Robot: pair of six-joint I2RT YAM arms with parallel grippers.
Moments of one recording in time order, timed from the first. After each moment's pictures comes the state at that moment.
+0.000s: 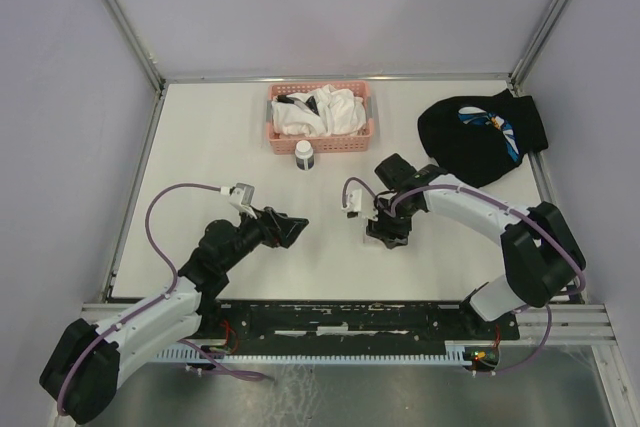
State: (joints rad) left arm -0.60 0.74 0.10 0.51 0.12 -0.63; right arm 0.62 1.52 0.97 -0.80 -0.33 -0.81
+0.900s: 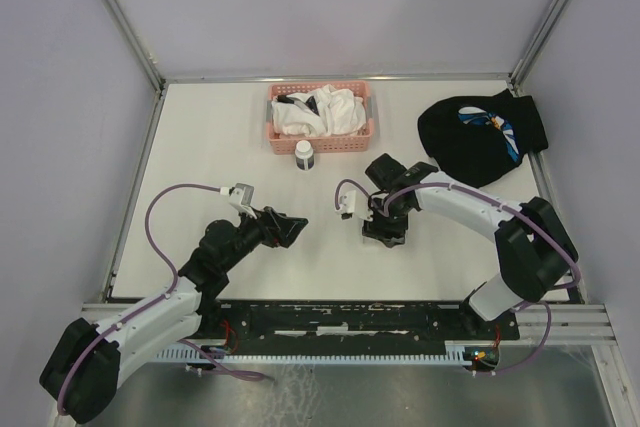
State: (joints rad) left arm -0.60 0.74 0.10 0.51 0.11 -0.63; right arm 0.67 1.56 1.03 -0.85 -0.24 -0.77
